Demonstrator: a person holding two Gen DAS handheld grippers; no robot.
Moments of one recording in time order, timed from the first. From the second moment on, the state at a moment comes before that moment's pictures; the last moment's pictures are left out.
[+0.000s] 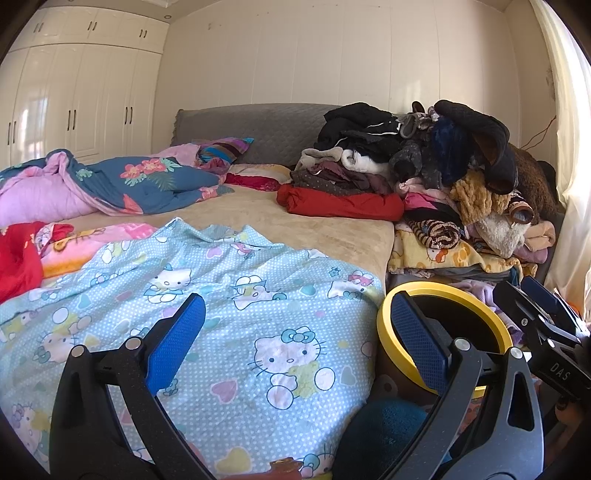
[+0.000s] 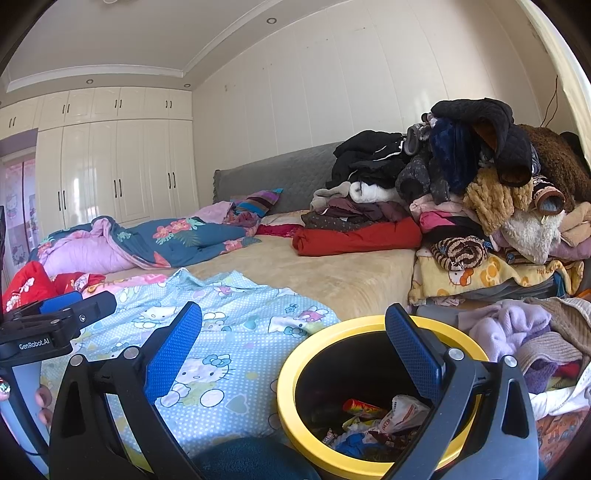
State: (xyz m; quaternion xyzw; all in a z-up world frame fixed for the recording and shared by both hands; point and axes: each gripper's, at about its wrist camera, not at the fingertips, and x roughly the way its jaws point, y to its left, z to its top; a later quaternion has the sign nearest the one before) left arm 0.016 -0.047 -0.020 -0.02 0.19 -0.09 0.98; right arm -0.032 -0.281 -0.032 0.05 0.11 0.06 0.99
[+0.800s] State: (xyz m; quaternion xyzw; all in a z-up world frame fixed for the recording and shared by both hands) left arm 0.038 0.036 -0.030 -0.09 0.24 0.00 0.97; right arm 0.002 -0.185 -0.007 0.01 0.11 0.19 0.97
